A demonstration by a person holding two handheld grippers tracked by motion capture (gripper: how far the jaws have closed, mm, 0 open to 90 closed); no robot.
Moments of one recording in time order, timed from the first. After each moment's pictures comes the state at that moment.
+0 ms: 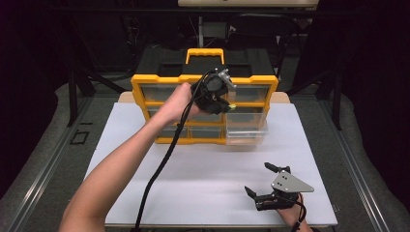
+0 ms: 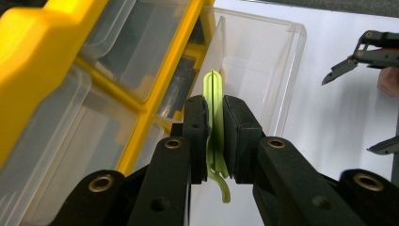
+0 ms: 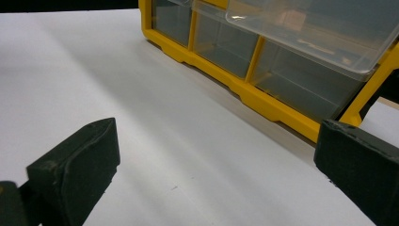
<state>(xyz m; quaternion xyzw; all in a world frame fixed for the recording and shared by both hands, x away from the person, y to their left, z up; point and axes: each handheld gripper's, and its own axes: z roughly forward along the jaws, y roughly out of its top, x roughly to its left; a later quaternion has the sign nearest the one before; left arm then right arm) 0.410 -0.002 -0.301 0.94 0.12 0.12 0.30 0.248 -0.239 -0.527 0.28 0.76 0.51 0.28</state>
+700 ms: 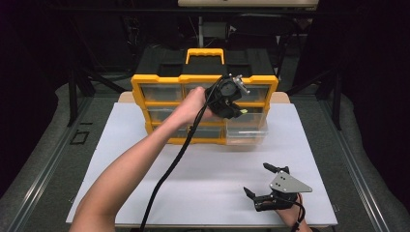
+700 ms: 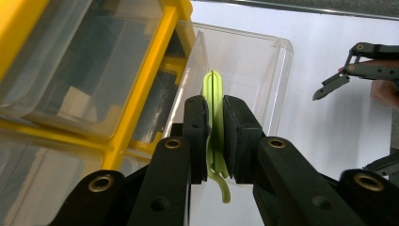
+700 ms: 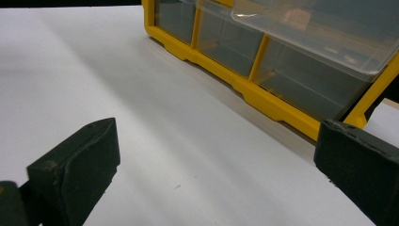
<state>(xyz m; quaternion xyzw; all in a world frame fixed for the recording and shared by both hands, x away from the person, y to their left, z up) 0.410 -0.032 -0.314 0.95 0.10 0.11 0.29 0.247 -0.237 -0.527 0.28 0.77 0.50 0.28</state>
